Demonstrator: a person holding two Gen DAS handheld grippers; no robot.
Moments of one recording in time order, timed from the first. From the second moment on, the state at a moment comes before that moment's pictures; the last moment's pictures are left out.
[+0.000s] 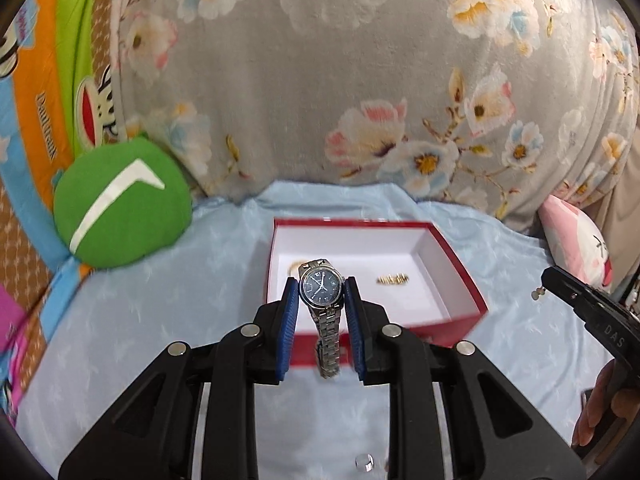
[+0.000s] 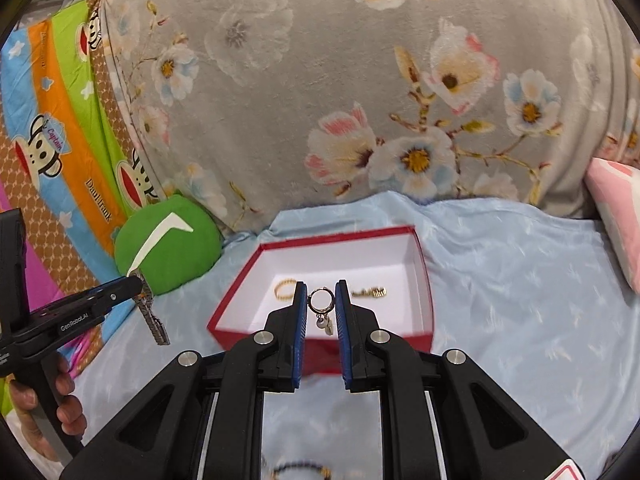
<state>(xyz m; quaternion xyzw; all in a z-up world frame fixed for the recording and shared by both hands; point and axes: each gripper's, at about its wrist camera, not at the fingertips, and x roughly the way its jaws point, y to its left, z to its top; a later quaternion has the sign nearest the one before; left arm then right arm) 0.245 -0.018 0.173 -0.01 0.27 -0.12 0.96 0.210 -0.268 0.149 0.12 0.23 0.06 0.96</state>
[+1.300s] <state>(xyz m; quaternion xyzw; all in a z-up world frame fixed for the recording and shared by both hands) 0.414 -0.063 0.085 0.00 0.32 -0.08 0.94 0.368 -0.285 0.050 0.12 0.33 0.05 0.94</state>
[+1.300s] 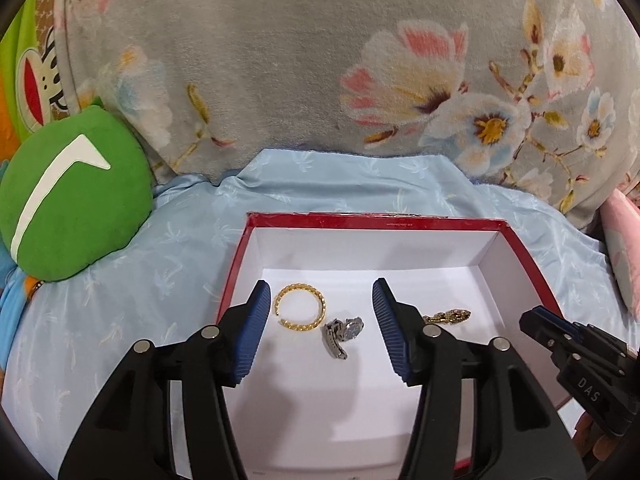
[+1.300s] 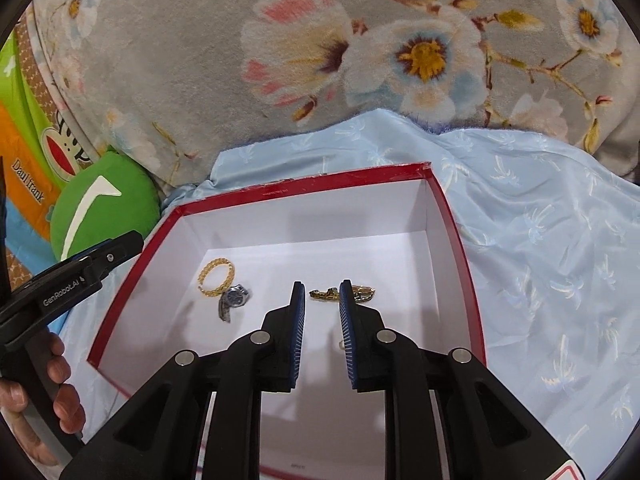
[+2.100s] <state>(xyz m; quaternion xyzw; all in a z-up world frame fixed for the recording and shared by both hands) 0.144 0.052 0.025 -0.05 0.41 -0.07 0.91 0.028 -0.240 -0.007 0.14 0.35 0.05 0.92</state>
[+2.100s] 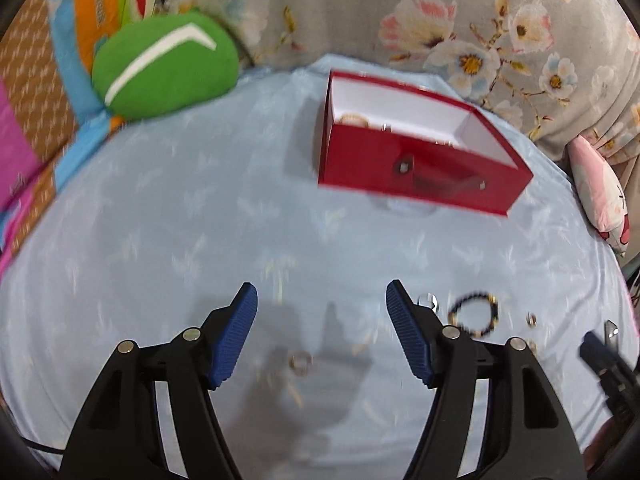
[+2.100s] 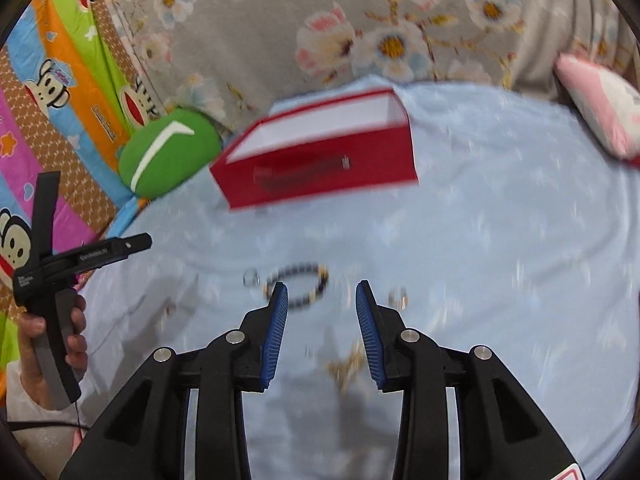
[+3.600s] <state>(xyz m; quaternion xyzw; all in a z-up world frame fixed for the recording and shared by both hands) 0.145 -0.133 -0.045 0.09 0.43 -0.18 0.88 0.006 -0.259 -0.049 0.18 0.37 -0.02 0.91</state>
